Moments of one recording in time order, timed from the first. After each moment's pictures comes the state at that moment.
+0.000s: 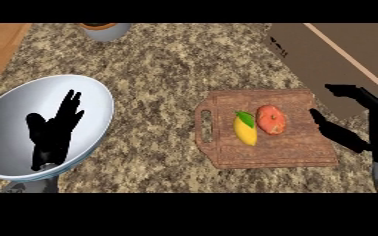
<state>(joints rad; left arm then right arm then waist) -0.06 0.42 -0.18 -1.36 0.30 0.33 0.07 -0.04 -0.49 0.01 -1.57 0.14 -0.28 -0.16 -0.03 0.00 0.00</state>
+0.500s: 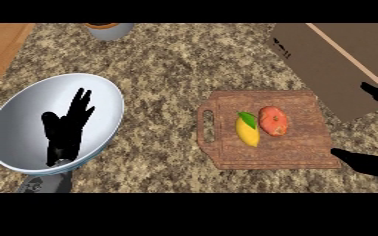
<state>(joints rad) -0.10 0.33 -0.15 -1.30 0.23 0.32 0.04 0.12 -0.66 -0.01 -1.82 0.28 -0.18 0.11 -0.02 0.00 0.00</state>
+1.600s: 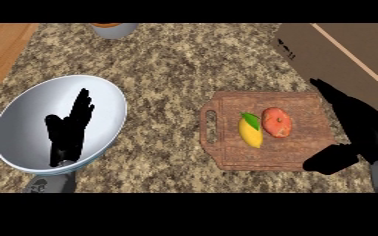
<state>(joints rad) -0.08 0.25 -0.07 -1.31 0.13 0.26 0.03 -0.18 -0.61 0.23 -1.92 0.38 0.29 0.86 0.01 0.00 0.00</state>
